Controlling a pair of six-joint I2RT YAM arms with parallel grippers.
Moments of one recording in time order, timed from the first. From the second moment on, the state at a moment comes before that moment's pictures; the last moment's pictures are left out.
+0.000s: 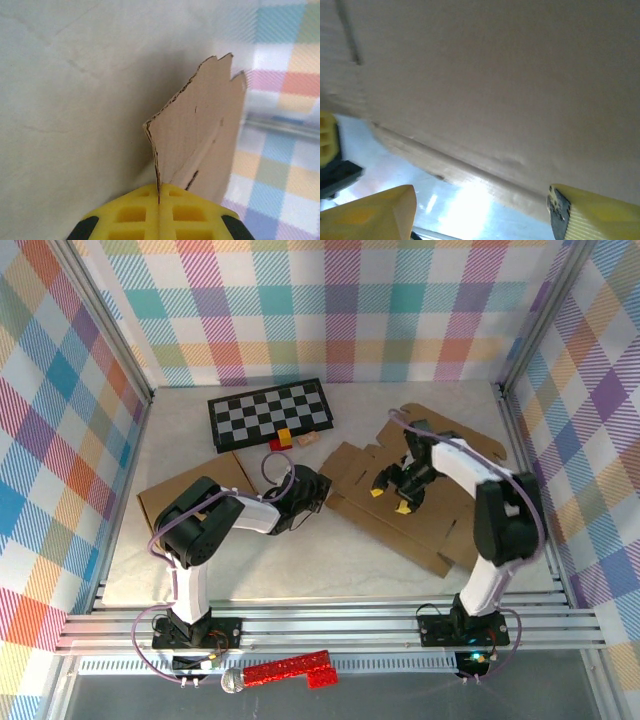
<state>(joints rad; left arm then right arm) -0.68 1.93 0.85 0.59 -0.07 -1.61 0.26 1.71 1.23 -0.92 -0.44 0.70</state>
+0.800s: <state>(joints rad) -0.77 1.85 1.01 0.68 -0.34 -1.96 0.46 1.04 0.67 -0.37 0.07 1.77</state>
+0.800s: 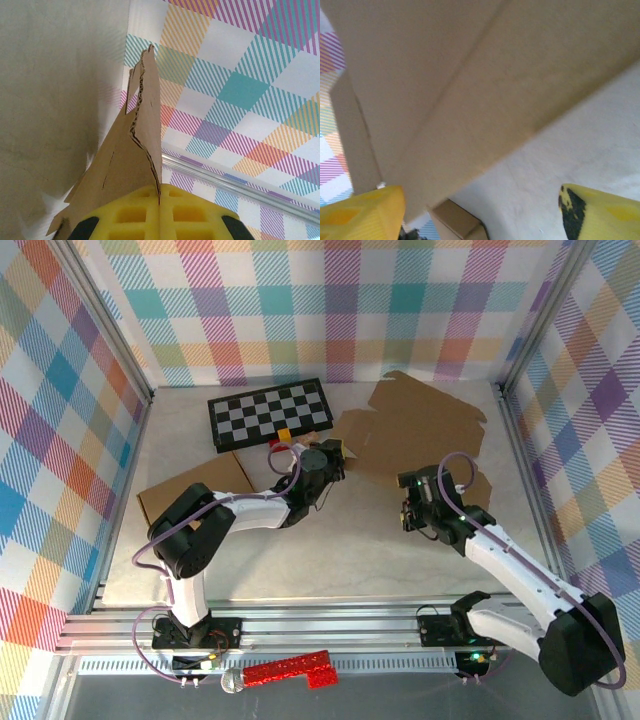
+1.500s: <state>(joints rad) -0.79 1.81 1.00 0.69 -0.36 -1.99 0.31 1.08 0.72 -0.28 0.07 1.73</state>
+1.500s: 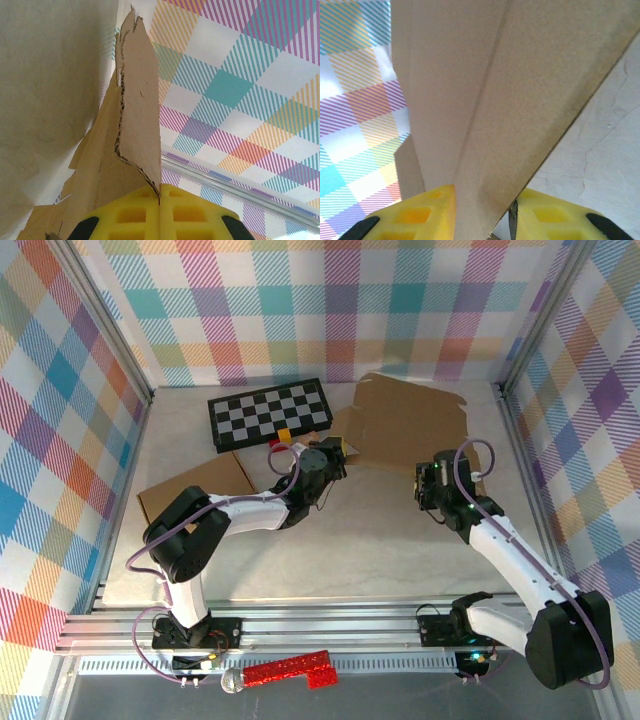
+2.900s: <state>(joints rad) -0.80 1.26 1.05 0.03 -0.22 -1.56 0.16 1.26 1.41 -0.53 -0.18 1.39</state>
